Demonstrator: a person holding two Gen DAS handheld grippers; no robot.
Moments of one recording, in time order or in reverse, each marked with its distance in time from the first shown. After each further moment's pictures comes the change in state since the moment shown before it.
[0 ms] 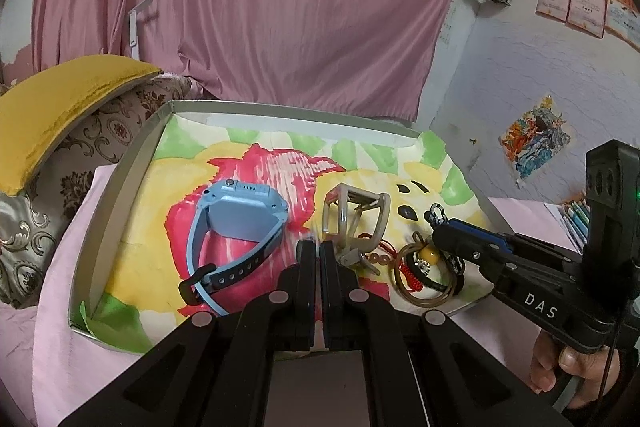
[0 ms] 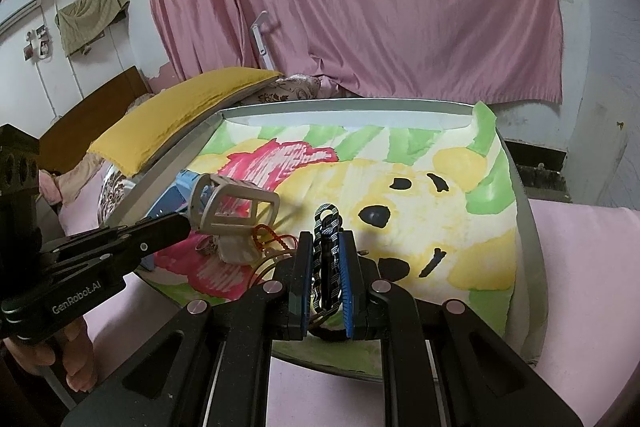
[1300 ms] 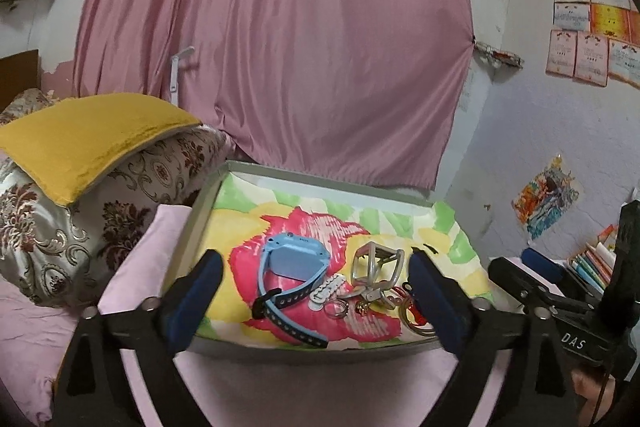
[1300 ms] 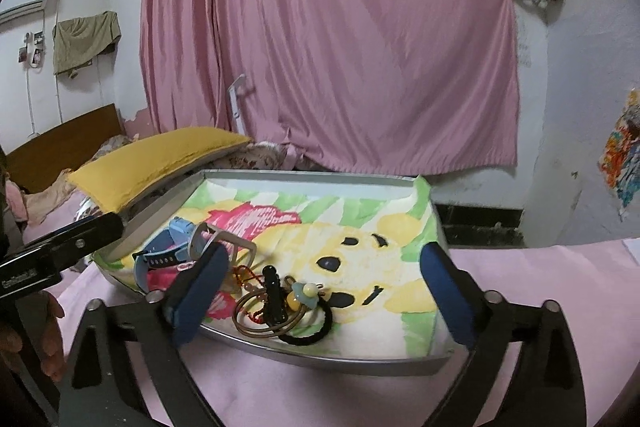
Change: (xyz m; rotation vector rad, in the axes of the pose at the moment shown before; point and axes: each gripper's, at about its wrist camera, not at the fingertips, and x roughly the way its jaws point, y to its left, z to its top) left arm -0.062 0.018 -0.009 -0.069 -0.270 0.079; right arm -0.073 0.004 -0.012 -0.049 -0.290 -0.164
